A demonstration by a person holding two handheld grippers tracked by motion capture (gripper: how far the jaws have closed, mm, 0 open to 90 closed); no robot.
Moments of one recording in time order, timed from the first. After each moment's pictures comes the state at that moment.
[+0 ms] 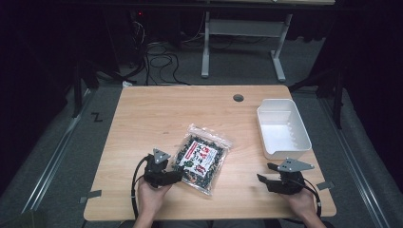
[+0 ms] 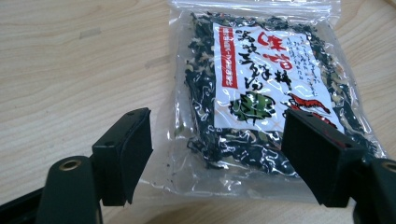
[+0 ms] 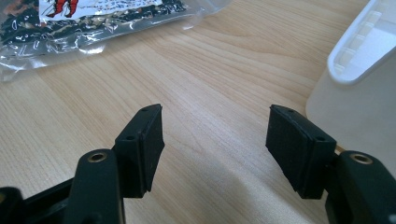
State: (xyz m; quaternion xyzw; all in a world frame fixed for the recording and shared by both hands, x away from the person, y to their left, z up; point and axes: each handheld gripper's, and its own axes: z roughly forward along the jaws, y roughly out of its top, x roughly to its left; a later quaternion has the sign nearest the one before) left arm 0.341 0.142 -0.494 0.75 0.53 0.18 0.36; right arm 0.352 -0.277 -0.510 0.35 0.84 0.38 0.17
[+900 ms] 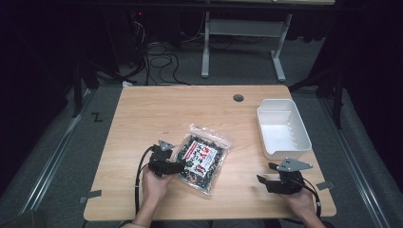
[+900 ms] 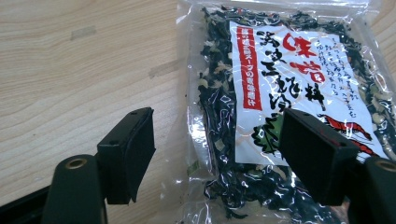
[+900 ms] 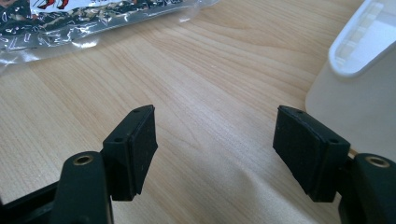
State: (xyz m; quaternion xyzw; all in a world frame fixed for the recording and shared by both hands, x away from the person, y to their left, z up) left arm 0.377 0.135 -0.506 0.76 0.53 0.16 0.33; right arm 0.354 -0.277 -0.512 0.35 0.84 0.37 0.17
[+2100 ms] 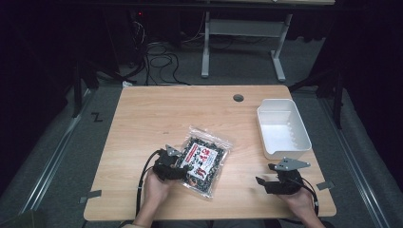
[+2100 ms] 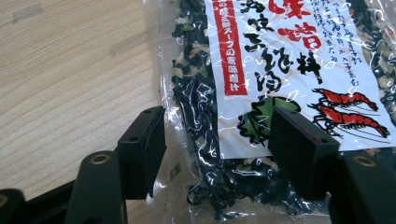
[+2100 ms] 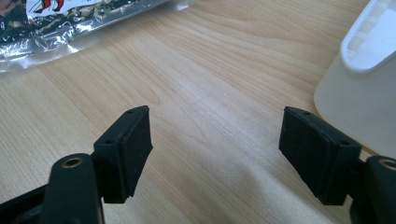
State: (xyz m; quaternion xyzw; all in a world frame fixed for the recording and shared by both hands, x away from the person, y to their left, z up) left arm 0.371 0.124 -0.520 0.80 0.49 0.14 0.31; right arm 0.353 -0.271 -0.507 0.36 0.85 0.36 0.16
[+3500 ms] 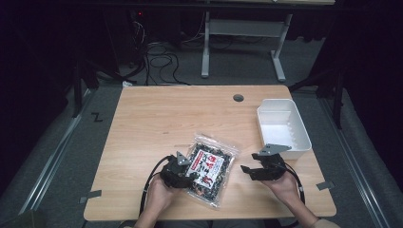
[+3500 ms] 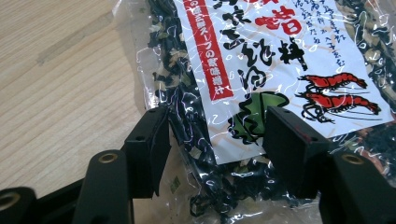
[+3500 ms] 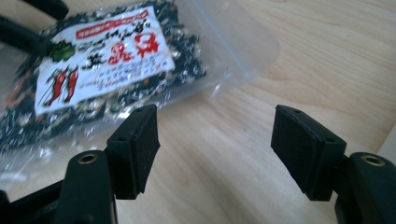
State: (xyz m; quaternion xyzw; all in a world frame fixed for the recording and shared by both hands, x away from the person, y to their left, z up) left arm 0.352 0.101 -0.518 0.85 0.42 0.12 0.30; right arm 0.389 -0.220 -0.484 0.34 0.86 0.36 0.13
